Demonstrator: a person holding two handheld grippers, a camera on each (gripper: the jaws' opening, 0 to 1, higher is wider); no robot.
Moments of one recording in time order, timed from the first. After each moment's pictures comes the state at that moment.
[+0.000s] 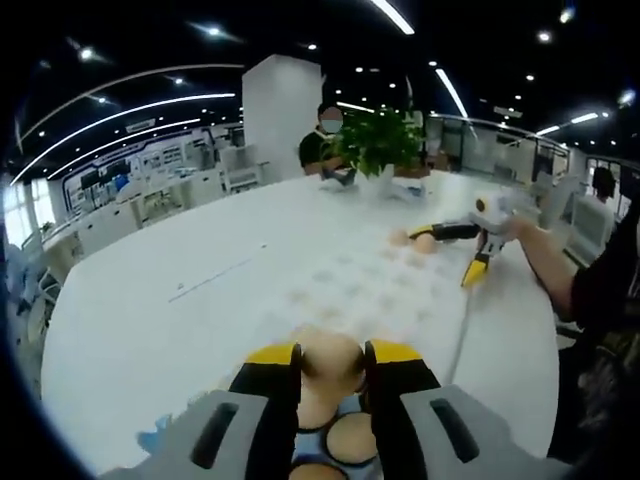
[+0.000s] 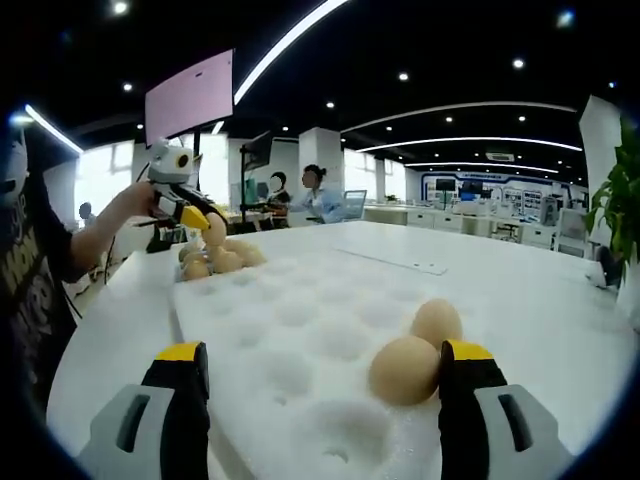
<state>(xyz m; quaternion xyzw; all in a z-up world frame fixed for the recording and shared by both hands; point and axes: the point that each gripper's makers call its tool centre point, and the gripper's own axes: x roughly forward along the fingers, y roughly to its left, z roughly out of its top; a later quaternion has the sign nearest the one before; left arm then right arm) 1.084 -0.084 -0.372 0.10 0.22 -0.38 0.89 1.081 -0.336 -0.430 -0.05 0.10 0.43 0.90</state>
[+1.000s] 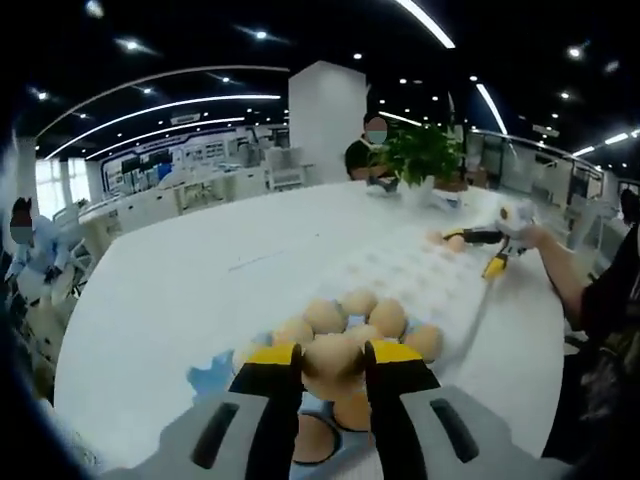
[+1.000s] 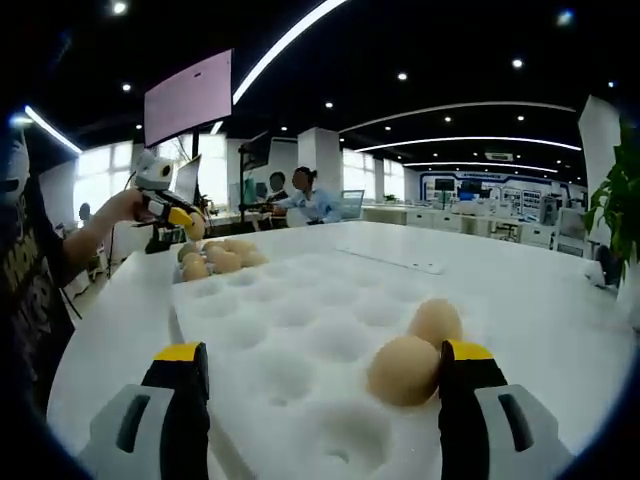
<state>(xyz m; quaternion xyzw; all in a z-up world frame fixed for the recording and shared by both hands) 1.055 0.000 -0.372 0.06 0.21 -0.29 0.93 1.077 -0.331 -0.429 -0.05 0.10 0.43 0.90</state>
